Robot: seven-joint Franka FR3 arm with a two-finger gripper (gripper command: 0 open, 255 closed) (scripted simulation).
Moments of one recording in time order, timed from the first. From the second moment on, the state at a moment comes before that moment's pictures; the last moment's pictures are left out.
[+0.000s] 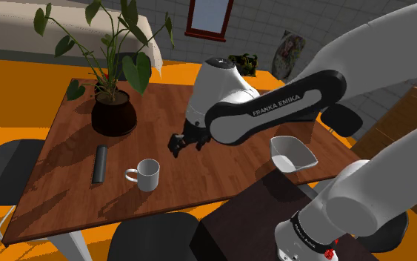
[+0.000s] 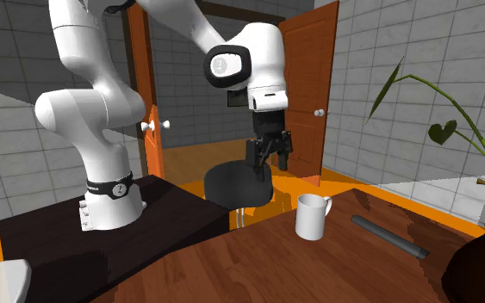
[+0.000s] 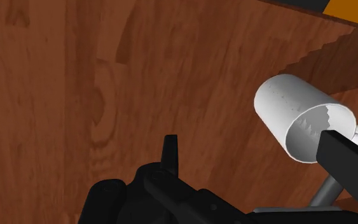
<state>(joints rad) 0.05 -0.14 0.47 -2.51 0.05 2.49 0.55</state>
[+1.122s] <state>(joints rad) 0.18 0.38 0.37 -2.24 -0.52 2.71 1.06</state>
